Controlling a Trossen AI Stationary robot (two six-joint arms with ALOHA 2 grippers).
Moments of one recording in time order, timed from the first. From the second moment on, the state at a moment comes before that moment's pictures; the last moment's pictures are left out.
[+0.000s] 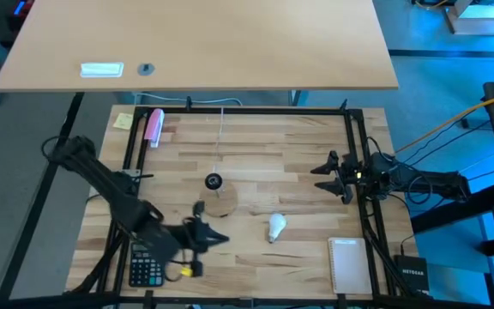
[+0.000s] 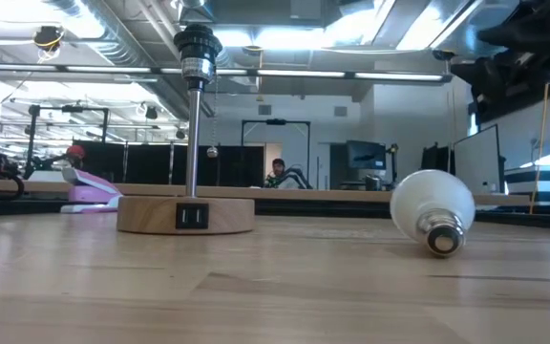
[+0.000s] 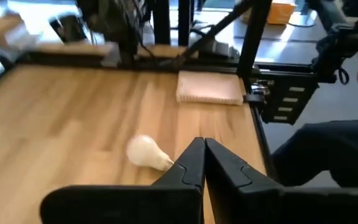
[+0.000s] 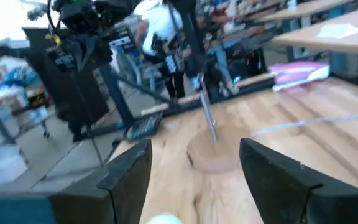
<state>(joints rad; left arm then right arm) -0.70 1.55 1.29 -0.24 -0.70 -0.42 -0.07 0.14 0.11 0.04 -0.22 0.32</state>
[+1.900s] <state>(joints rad) -0.37 2.25 1.36 0.20 -0.42 -0.81 0.22 1.08 0.11 0.43 0.05 0.26</state>
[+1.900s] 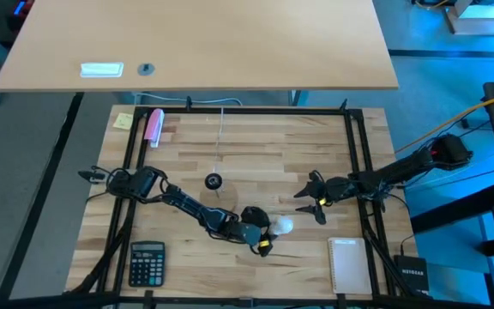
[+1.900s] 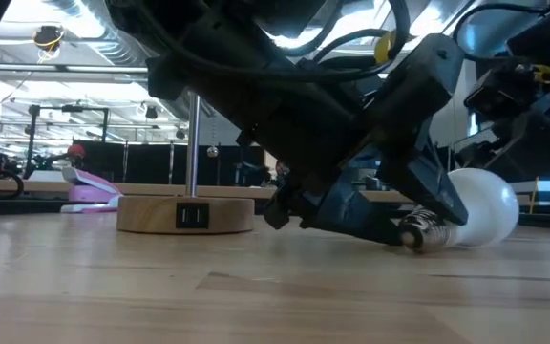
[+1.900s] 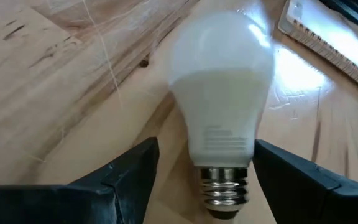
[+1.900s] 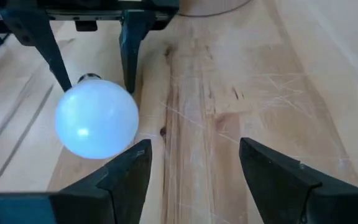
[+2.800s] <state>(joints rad) -0.41 2.16 1.35 0.13 -0.51 -0.49 0.22 0.89 0.13 0.41 -0.20 0.32</state>
